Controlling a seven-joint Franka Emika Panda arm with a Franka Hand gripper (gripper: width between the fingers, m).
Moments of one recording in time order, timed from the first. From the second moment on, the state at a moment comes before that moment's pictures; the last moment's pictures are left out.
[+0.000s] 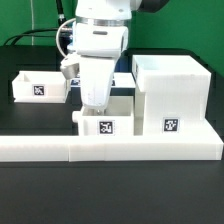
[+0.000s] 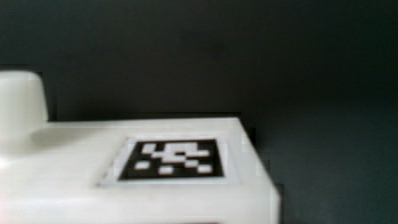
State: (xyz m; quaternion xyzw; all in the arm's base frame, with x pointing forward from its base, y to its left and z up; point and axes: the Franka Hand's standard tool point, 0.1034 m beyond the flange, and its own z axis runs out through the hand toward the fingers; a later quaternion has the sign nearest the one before) arm 0.538 -0.004 0.012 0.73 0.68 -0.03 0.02
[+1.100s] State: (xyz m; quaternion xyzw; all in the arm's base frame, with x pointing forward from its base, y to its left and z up) arm 0.538 0.000 0.012 0.73 0.69 -0.03 0.01
